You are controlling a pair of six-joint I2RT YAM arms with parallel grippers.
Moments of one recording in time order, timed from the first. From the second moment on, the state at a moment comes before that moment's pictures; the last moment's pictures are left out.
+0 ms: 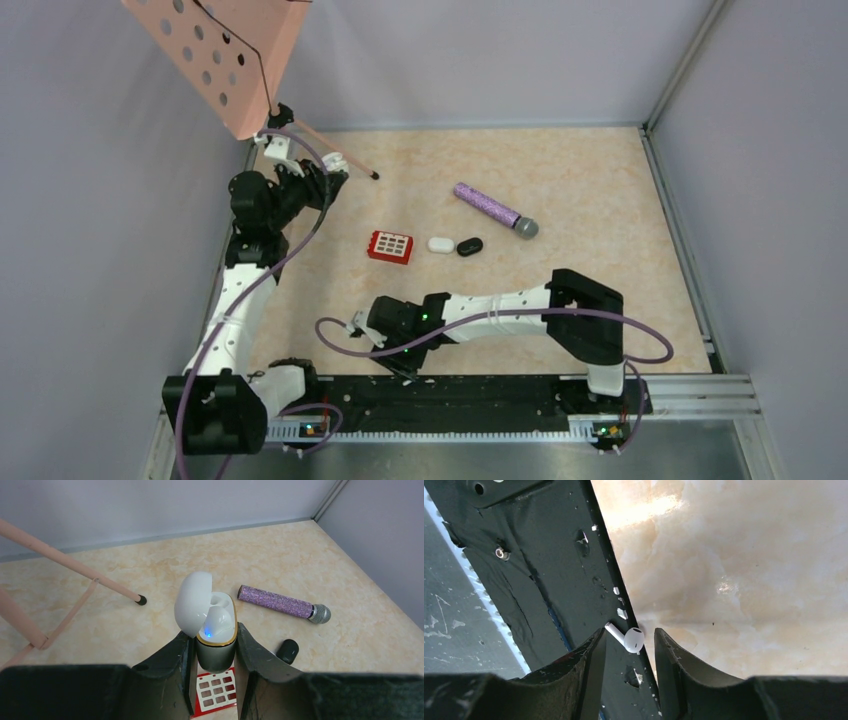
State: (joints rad) left arm 0.02 1.08 0.88 0.15 0.55 -0.24; right arm 1.35 1.89 1.28 -0.50 -0.18 0.14
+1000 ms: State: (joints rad) left arm 0.02 1.08 0.88 0.16 0.56 -0.26; right arm 1.36 1.93 1.29 -0.55 -0.15 0.24
